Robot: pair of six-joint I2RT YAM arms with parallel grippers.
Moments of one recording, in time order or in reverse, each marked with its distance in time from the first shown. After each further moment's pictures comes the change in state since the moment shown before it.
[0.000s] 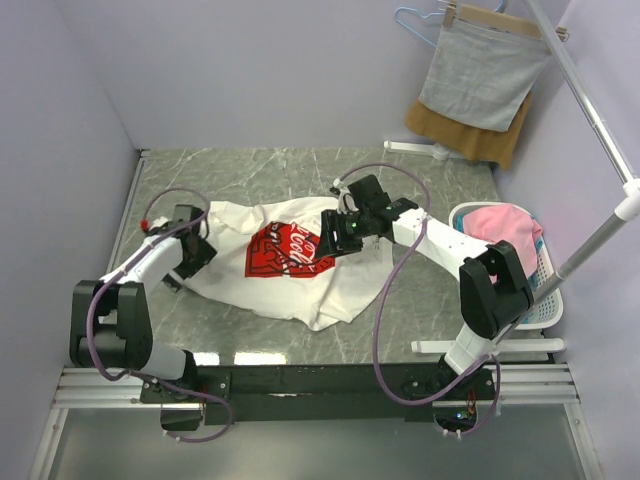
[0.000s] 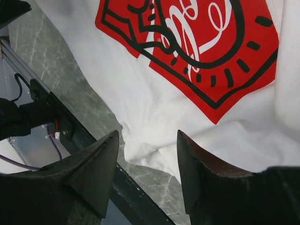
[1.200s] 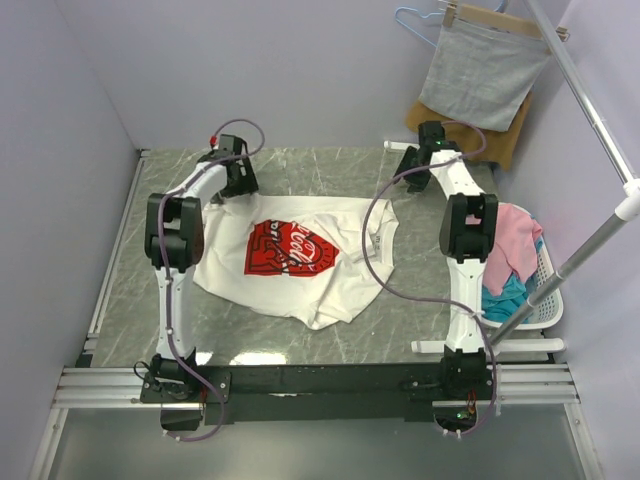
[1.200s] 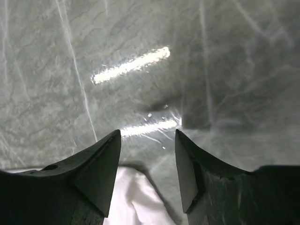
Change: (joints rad) left arm -0.035 0.896 1.041 0.079 0.174 0.460; right arm -0.507 0.806 1.006 -0.300 0.420 0.092
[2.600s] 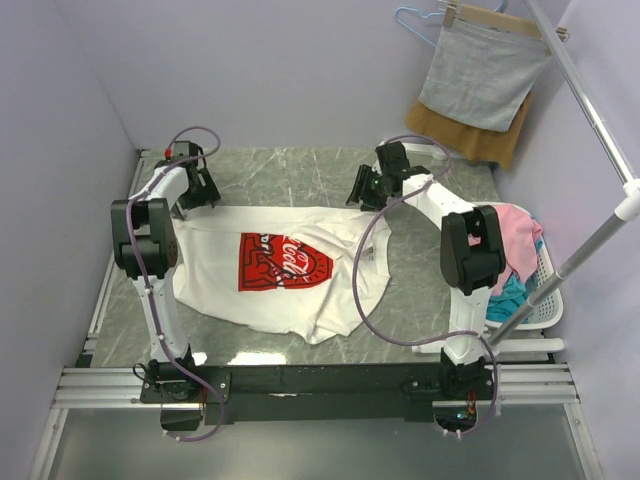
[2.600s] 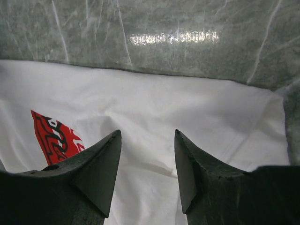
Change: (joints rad) left arm 0.187 -0.176 -0.206 -0.064 -0.002 0.027; right arm 0.245 -0.472 -0.682 0.346 -0.172 0.042
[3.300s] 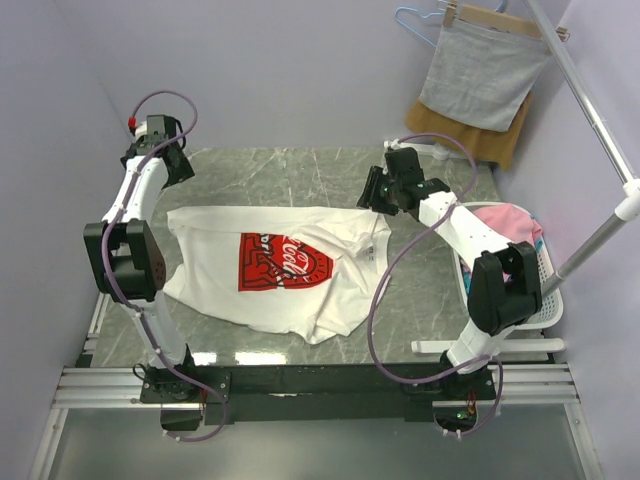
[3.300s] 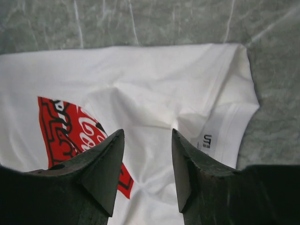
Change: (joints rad) left arm 0.026 -0.232 0.030 -0.110 -0.263 0.012; right arm 0.058 -0.349 -0.227 -0.028 0.182 0.002
